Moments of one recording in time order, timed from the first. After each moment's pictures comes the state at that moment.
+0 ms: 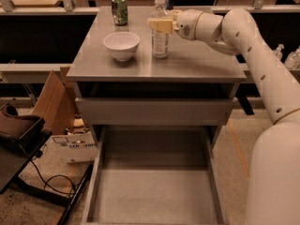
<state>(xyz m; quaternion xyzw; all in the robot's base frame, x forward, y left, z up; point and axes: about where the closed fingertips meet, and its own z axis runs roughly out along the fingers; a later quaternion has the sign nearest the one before) 0.822 -0.042 0.956 -0.35 0.62 0.32 0.62</state>
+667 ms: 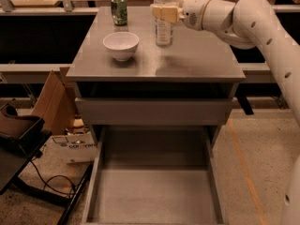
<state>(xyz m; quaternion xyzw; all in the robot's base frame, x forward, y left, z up) 0.785 -0.049 1.011 -0.35 0.61 0.28 0.65</state>
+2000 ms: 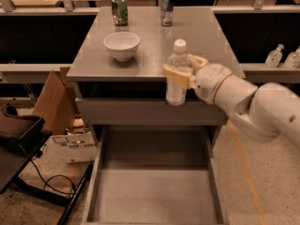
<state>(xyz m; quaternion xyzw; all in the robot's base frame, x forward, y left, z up) 0.617 -0.086 0.917 -0.27 0.65 0.22 0.67</state>
